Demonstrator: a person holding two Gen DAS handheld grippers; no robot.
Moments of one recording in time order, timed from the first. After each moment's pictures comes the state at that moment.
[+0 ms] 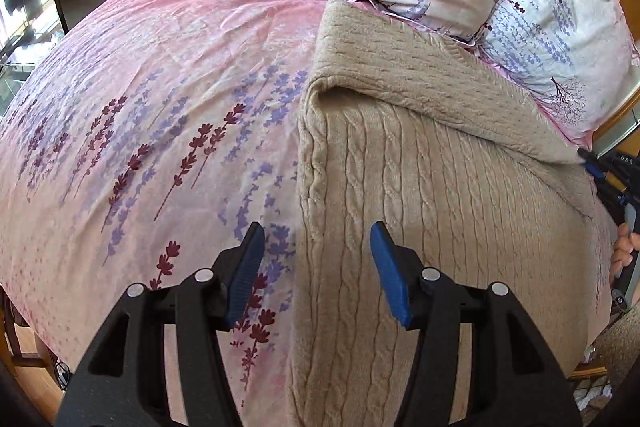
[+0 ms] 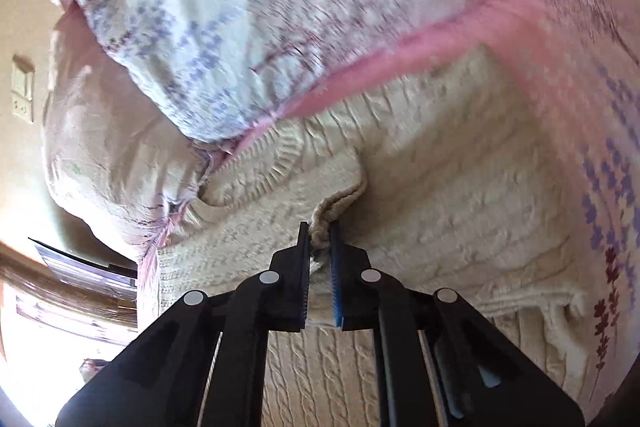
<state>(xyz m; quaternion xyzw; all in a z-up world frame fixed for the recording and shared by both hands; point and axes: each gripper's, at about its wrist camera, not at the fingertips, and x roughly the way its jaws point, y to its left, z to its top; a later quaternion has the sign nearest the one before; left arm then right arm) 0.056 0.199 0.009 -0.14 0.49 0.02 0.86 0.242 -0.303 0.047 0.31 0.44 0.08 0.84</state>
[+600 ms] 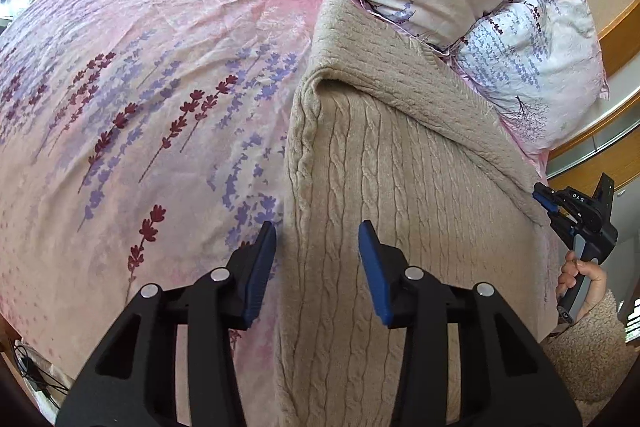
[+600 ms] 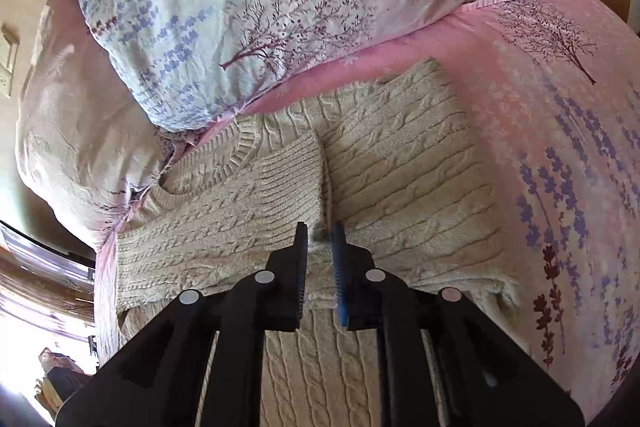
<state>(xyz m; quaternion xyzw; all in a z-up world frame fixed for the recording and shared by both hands) 0.039 0.217 0.010 -0.24 0.49 -0.05 0.83 0.207 -0.329 0.040 0.27 0.48 0.02 0.83</state>
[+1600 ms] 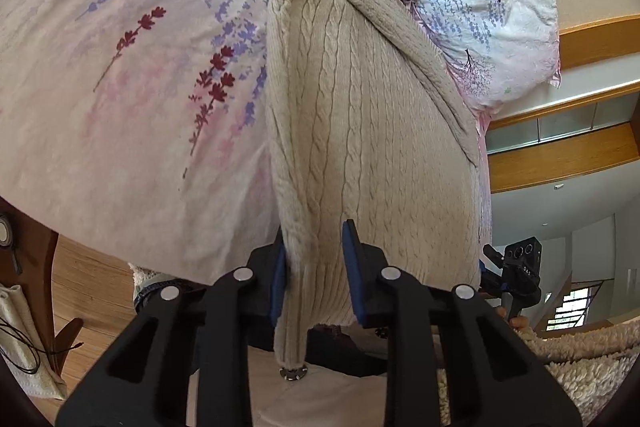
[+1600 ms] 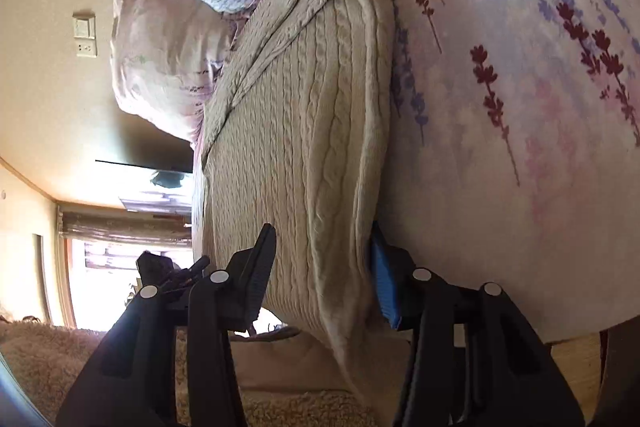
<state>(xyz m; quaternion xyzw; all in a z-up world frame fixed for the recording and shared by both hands) -0.040 0.202 -0.008 -0.34 0.54 -0.14 0.76 0.031 -0.365 0.002 0.39 0.59 0.21 0.68</state>
